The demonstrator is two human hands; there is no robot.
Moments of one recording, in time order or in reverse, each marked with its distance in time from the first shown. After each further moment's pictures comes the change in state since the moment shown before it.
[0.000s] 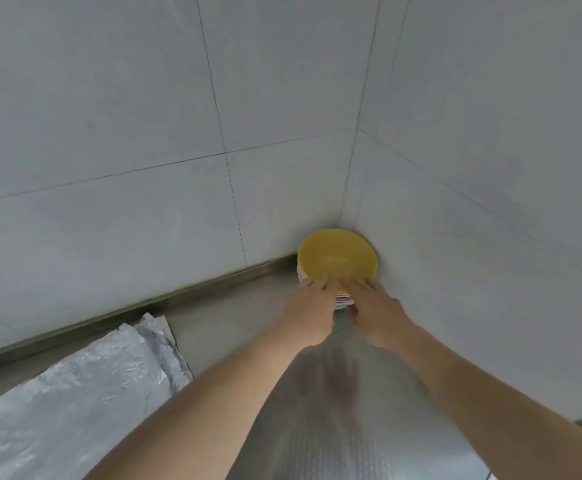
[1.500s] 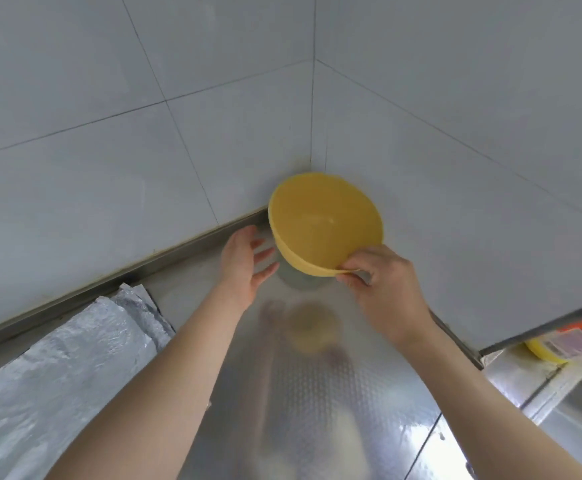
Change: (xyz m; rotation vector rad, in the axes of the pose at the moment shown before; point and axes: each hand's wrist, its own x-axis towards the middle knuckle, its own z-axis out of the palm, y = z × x) left_hand -0.010 -0.024 0.001 -1.695 0.321 -0.931; right_hand -0.094 -0.001 -0.019 0.405 0.624 -0.197
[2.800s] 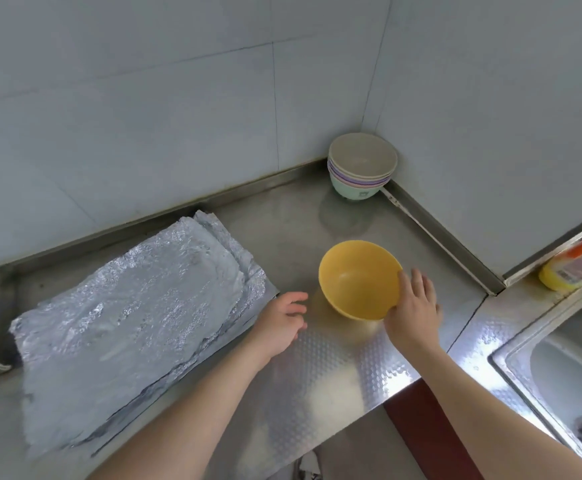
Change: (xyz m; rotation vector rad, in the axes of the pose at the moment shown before) left_hand -0.167 -0.104 -0.194 0.713 -0.330 0.008; right_hand -0.183 -0.059 0.075 -0.442 -0.287 0.594
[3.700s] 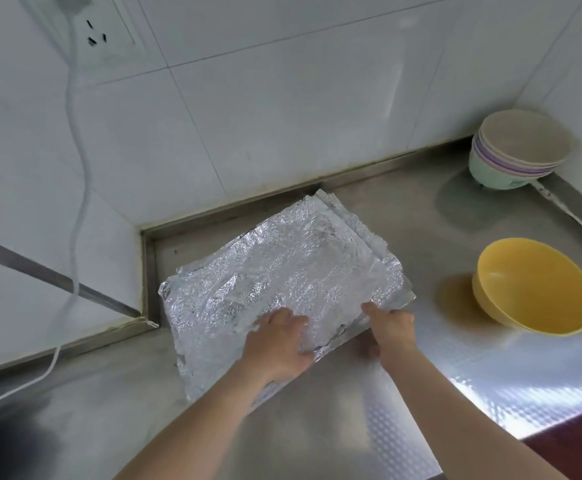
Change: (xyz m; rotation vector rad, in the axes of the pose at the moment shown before) left_hand -0.045 -0.139 -0.201 0.971 0.040 -0.037; right_hand -0.067 -0.233 0.135 0.868 -0.388 0.673
